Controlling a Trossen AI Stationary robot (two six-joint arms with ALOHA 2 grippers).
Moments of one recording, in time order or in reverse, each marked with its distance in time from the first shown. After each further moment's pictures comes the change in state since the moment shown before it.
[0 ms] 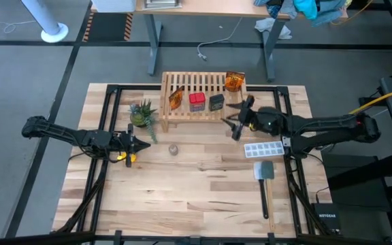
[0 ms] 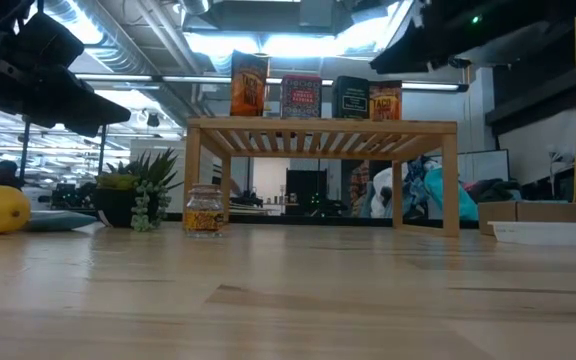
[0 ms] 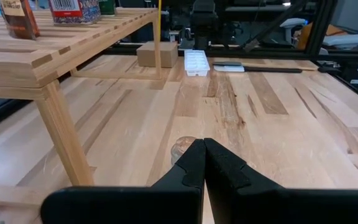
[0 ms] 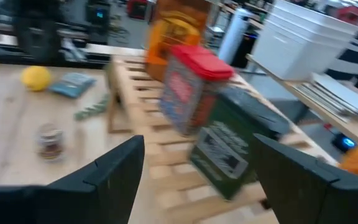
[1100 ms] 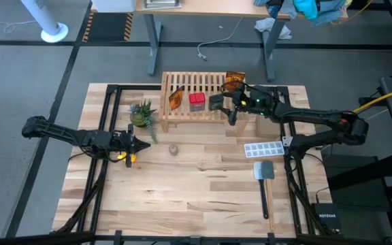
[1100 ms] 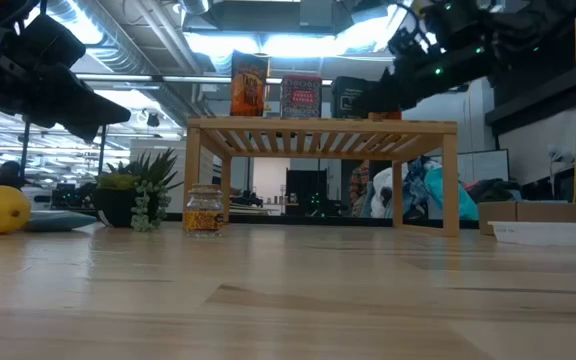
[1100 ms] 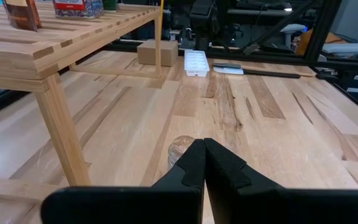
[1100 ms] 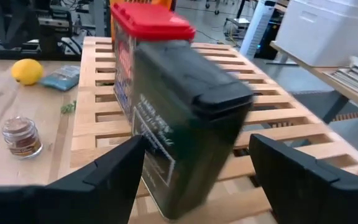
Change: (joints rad) left arm 0.000 0.000 0.000 0.000 0.000 -0.050; right arm -0.387 0.224 0.000 0.206 -0.510 -0.042
